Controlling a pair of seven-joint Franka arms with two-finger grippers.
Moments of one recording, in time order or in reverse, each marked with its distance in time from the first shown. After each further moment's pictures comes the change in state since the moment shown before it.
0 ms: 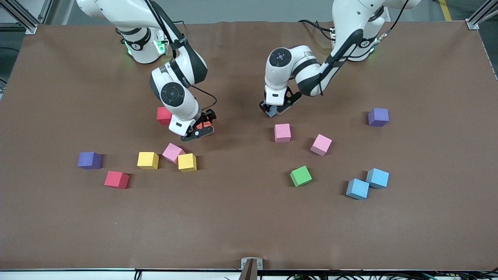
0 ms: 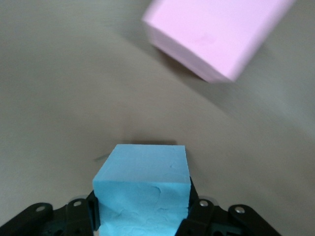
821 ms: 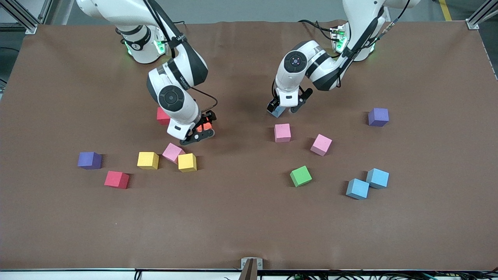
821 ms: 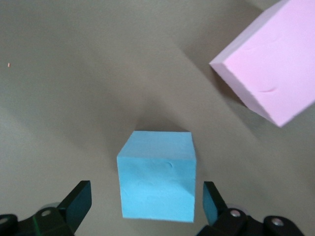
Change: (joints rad) left arm 0.067 -0.100 0.001 -0.079 -0.326 -0.046 0.019; right arm 0.000 0.005 -0.019 0.094 0.000 -0.140 0.000
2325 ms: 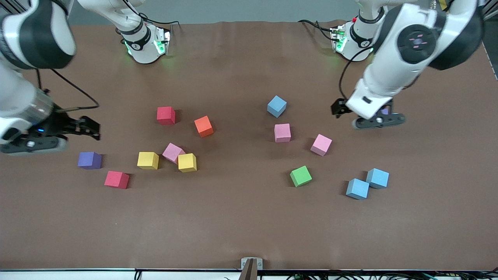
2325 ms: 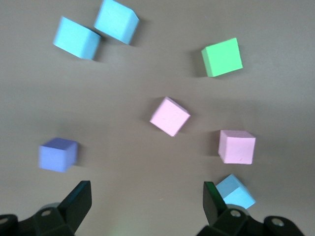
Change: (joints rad) left arm 0.221 -0.286 0.171 0.435 -0.075 -0.688 1.209; right arm -0.368 -0.172 -0.073 0.437 -0.128 -0.445 -0.188
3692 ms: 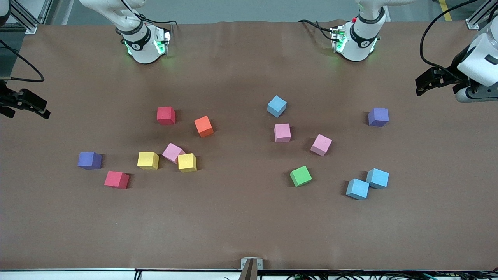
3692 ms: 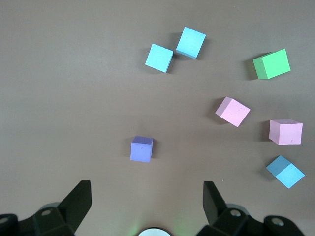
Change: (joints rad) left arm 0.044 -0.106 0.292 0.279 0.024 -0.360 0.452; right arm -0.189 -0.170 -0.022 0.000 -0.008 -0.110 -0.014
